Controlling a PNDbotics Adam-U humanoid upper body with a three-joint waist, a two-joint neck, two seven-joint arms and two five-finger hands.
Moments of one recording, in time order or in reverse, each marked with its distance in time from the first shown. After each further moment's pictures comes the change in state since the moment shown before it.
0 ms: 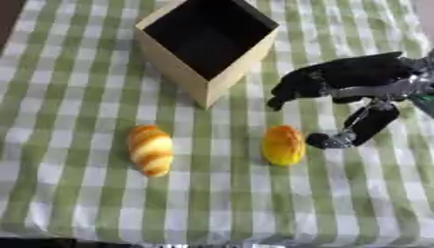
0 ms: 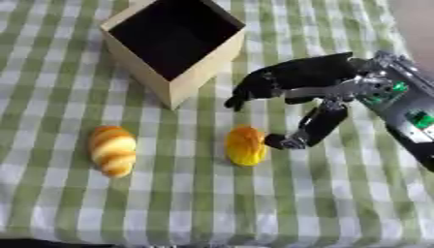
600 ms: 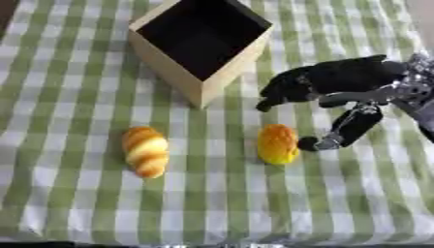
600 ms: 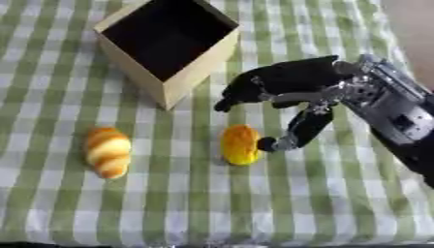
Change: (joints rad) left arm -0.001 -0.001 0.000 0.000 0.001 0.002 -0.002; right arm -0.010 0.031 0.023 0.000 0.101 -0.033 -0.033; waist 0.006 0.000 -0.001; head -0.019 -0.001
